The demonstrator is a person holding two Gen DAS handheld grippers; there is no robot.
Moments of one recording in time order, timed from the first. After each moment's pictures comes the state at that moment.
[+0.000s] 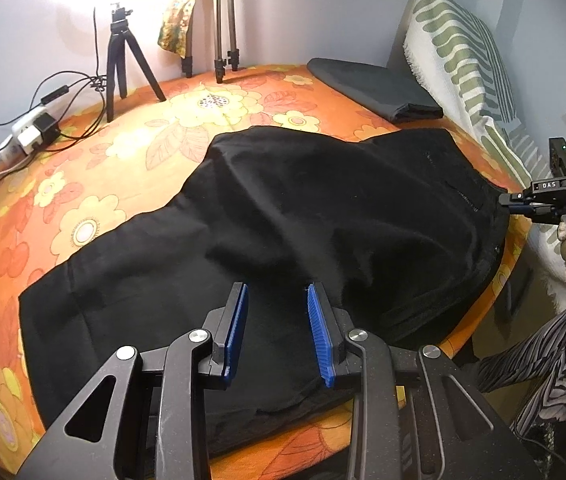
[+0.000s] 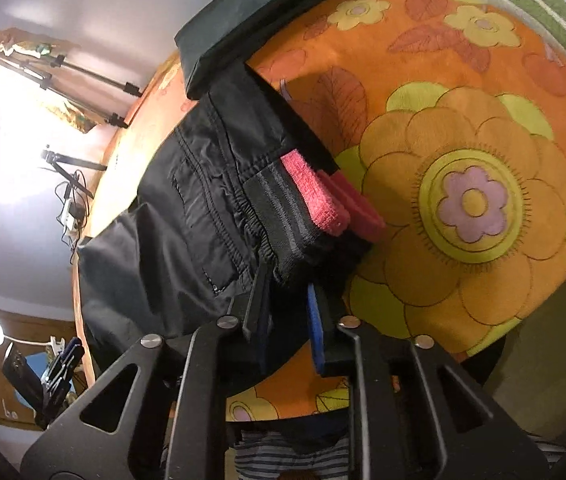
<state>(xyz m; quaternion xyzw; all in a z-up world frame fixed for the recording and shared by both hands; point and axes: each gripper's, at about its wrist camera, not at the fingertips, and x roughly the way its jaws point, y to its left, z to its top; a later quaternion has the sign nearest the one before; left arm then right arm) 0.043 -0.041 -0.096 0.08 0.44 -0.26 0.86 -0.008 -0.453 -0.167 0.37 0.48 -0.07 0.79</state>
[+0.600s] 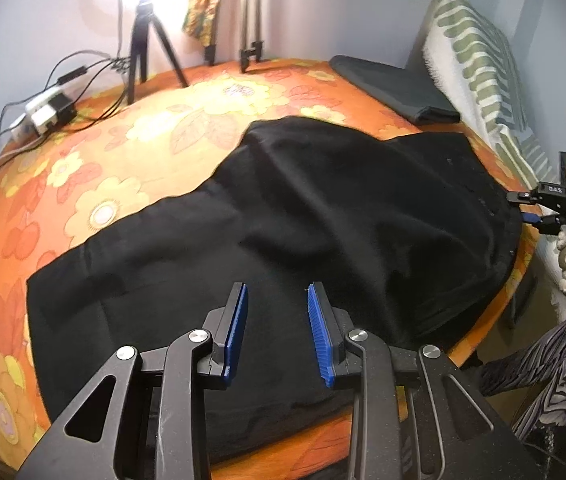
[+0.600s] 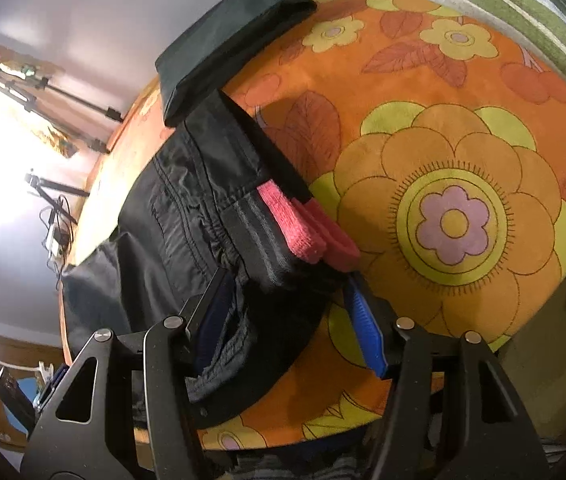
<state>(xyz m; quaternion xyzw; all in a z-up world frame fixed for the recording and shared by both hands) 0.053 -0.016 -0.106 0.07 0.46 -0.23 0.86 -0.006 -0.454 -0.178 0.38 0.44 -0.10 0.80</state>
